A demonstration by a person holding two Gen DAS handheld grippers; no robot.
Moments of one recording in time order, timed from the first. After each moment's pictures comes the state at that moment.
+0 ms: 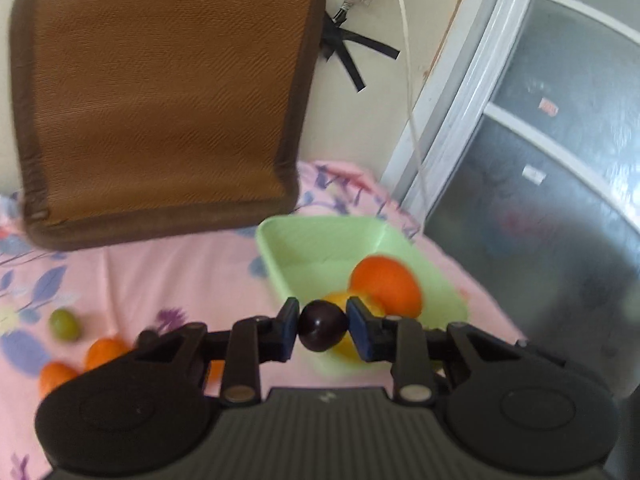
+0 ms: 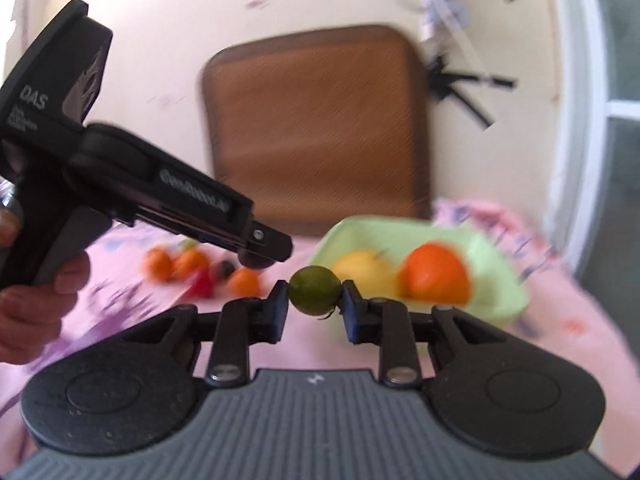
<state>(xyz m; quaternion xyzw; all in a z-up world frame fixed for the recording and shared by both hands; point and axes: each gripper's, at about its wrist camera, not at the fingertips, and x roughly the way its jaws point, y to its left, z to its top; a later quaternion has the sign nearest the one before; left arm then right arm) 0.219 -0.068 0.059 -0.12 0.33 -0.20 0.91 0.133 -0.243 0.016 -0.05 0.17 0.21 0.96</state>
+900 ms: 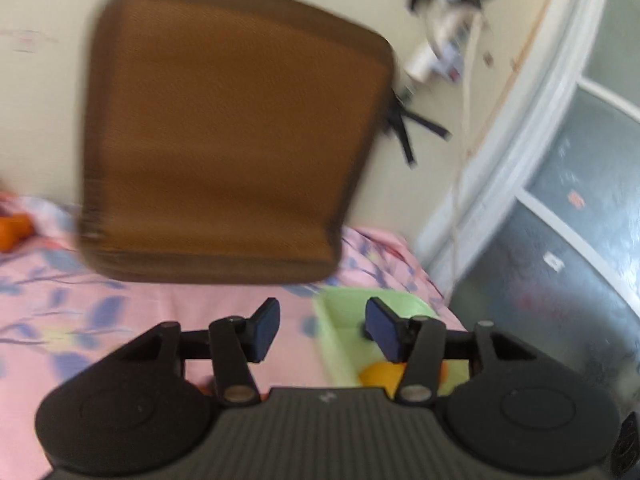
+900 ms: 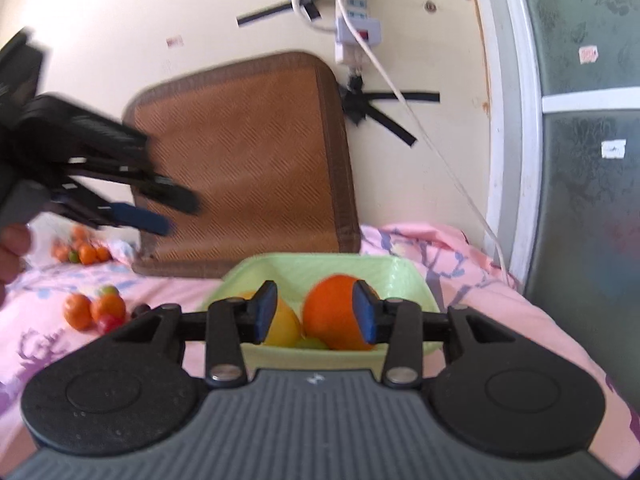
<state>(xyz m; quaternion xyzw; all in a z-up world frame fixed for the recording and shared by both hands) 0.194 0.013 0.084 -0.19 0.27 -0.12 0.94 0.144 -0.272 0.013 0.00 0.12 0.17 0.98</state>
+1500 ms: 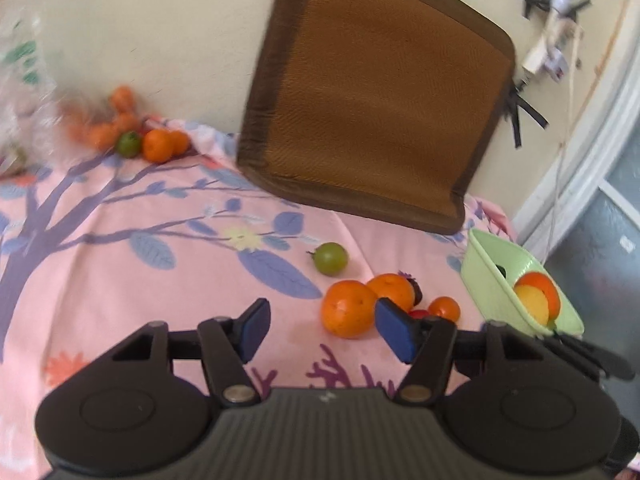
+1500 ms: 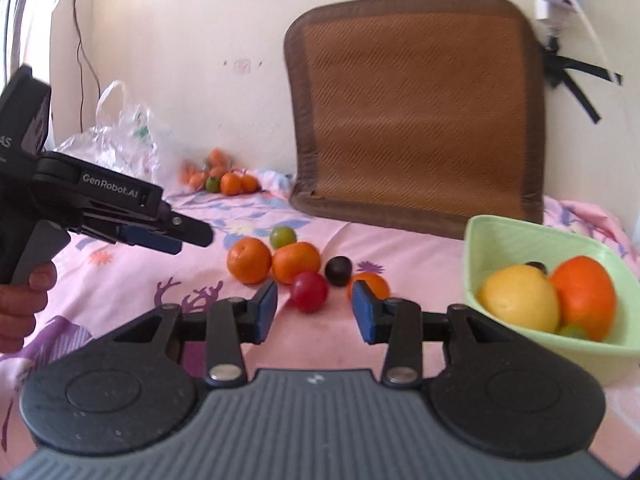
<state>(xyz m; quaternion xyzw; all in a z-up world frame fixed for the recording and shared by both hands) 0.141 0.091 0.010 -0.19 0.32 -0.04 0.93 0.154 -0.138 -0.006 -0.08 0.23 0.34 0.91</state>
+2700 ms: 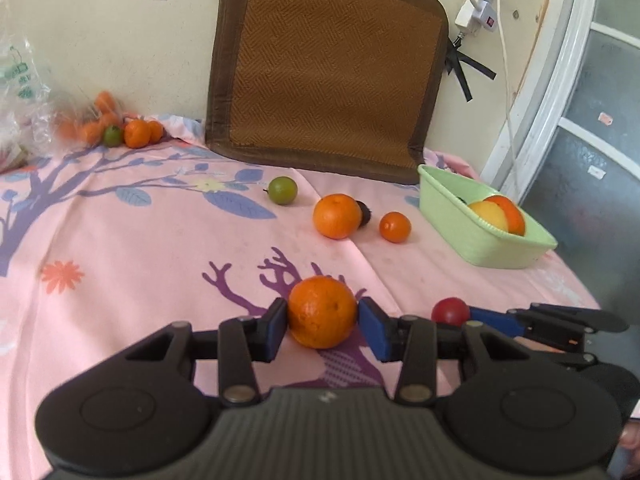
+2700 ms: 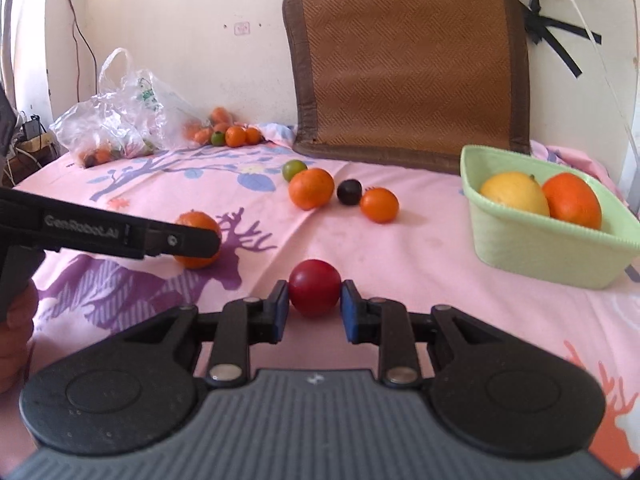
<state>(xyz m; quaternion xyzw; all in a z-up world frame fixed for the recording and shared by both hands) 0.070 0.043 -0.010 -0.12 0.31 -0.06 0.94 0.104 -0.159 -0.027 -0.07 0.28 0.31 0.91</state>
